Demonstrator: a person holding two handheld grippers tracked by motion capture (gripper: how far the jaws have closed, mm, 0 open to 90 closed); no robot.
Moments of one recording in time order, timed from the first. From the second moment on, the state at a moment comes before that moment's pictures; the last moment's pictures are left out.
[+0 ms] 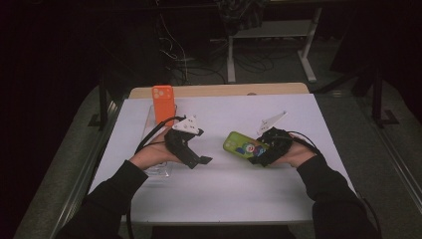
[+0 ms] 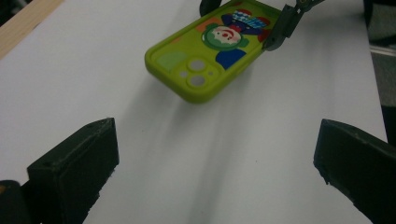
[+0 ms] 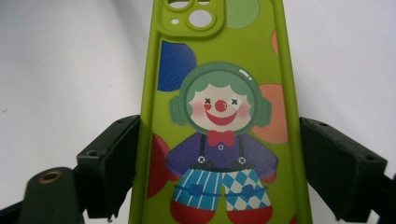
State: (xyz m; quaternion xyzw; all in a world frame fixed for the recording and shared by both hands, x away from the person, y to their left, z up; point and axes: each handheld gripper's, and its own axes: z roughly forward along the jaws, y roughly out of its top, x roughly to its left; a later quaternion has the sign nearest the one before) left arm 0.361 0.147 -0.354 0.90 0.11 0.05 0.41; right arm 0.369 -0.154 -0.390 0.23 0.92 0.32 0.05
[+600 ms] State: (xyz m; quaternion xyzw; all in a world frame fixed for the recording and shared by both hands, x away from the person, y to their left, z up) left arm 0.364 0.124 -0.348 0.92 0.01 0.02 0.38; right arm 0.358 -0.106 -0.376 0.10 0.94 0.32 0.02
